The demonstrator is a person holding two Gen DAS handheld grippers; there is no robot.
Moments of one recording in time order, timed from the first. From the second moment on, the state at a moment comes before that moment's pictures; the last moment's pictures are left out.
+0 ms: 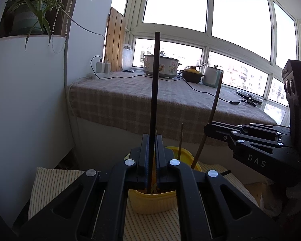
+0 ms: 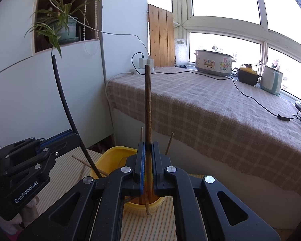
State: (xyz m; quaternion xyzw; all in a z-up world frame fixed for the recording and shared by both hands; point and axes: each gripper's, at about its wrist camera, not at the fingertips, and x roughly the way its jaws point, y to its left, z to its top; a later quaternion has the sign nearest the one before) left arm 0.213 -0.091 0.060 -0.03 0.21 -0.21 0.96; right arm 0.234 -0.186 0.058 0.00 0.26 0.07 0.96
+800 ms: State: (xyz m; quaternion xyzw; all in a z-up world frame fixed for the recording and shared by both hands) left arm 0.216 -0.087 0.039 -0.02 0.23 -0.21 0.95; right arm 0.245 -0.183 0.029 0.00 0.30 0.06 0.95
